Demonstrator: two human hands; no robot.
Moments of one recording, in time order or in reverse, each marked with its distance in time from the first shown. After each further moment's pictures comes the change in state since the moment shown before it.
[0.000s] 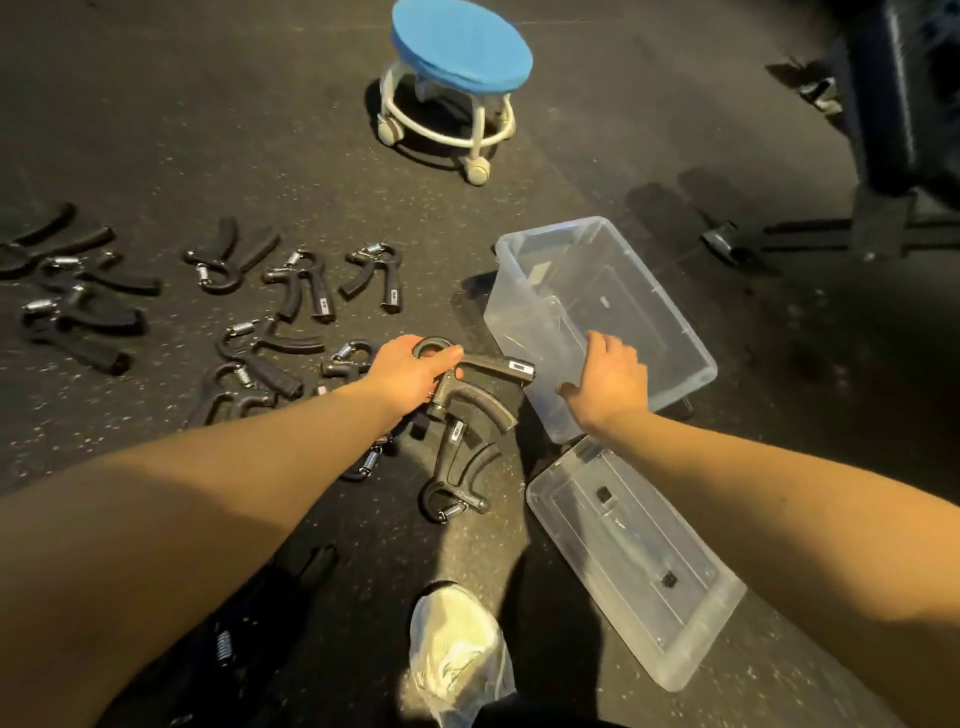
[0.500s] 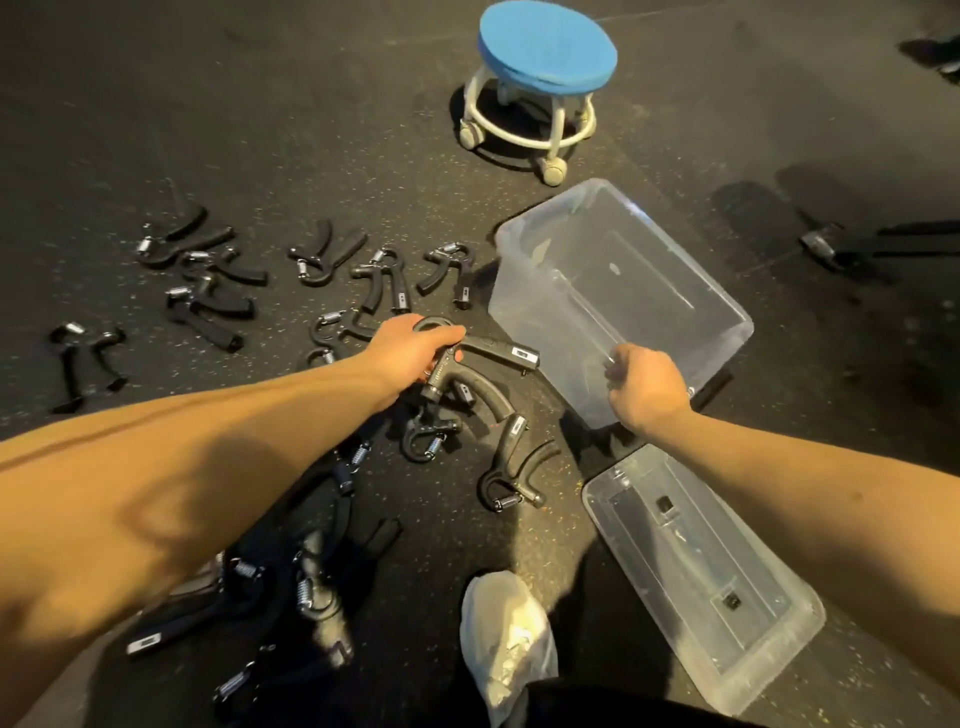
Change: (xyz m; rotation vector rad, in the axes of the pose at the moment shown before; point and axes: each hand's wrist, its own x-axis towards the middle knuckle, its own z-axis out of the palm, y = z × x) left_hand -0.037 0.015 -0.064 -0.015 0.124 -0.068; right_hand 0.000 -0.016 0.006 0.286 -0.059 -0.167
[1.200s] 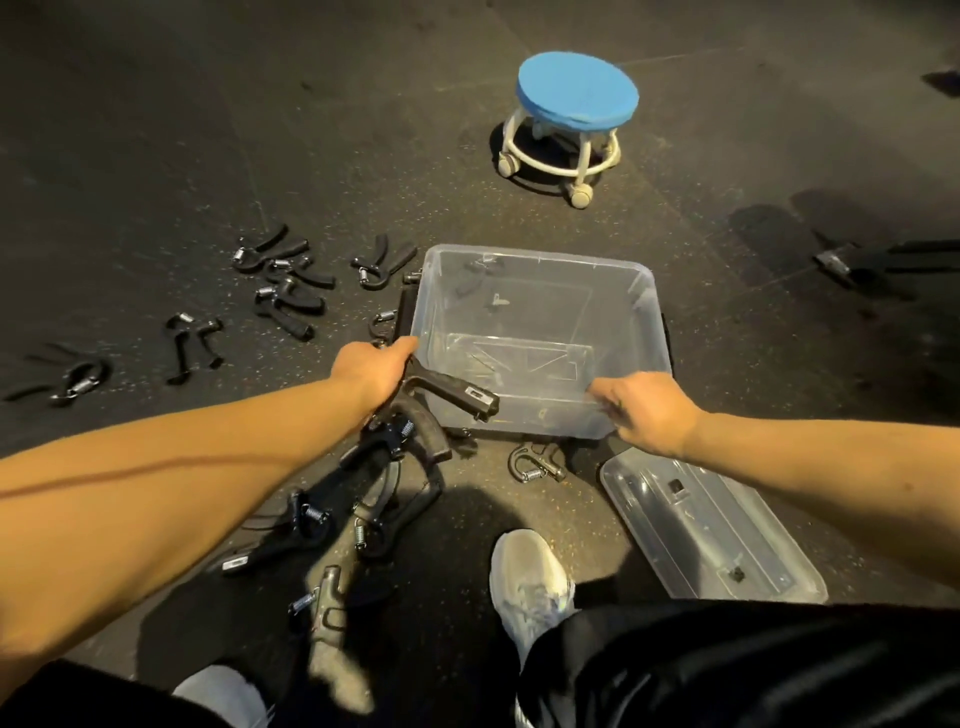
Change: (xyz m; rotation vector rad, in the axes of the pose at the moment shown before) left_hand -0.112 -0.014 -0.057 0.245 0.419 -0.158; right_hand -0.088 -0.025 -0.041 -0.374 -0.175 -0.613
